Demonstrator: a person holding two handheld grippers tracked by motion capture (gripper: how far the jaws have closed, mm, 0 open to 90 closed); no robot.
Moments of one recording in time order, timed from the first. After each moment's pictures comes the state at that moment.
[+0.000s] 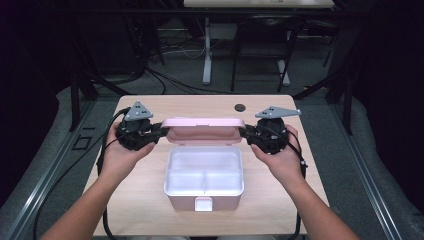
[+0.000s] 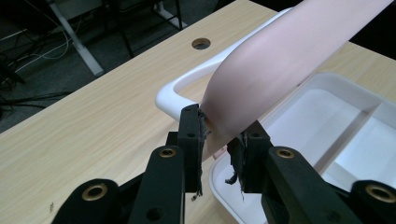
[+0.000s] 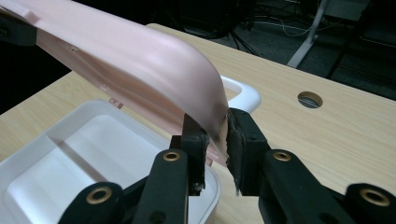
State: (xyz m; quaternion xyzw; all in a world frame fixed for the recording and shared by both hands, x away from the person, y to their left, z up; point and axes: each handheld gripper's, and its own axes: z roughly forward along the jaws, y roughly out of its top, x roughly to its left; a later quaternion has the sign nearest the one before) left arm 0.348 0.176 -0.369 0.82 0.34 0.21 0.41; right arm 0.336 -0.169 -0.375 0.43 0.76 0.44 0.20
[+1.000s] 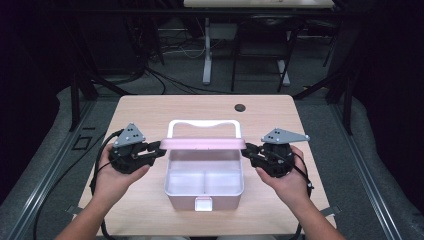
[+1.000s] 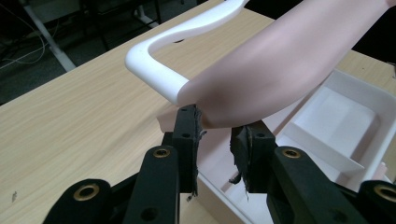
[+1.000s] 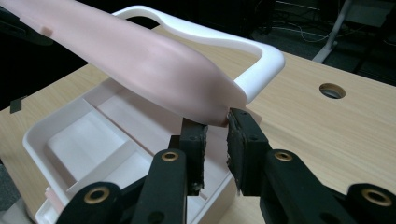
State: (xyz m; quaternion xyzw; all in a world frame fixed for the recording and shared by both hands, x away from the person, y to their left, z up) left arm 0.306 0.189 -0.395 0.82 0.32 0.19 0.44; right arm 0.292 -0.179 -0.399 0.40 0.77 0.46 0.19
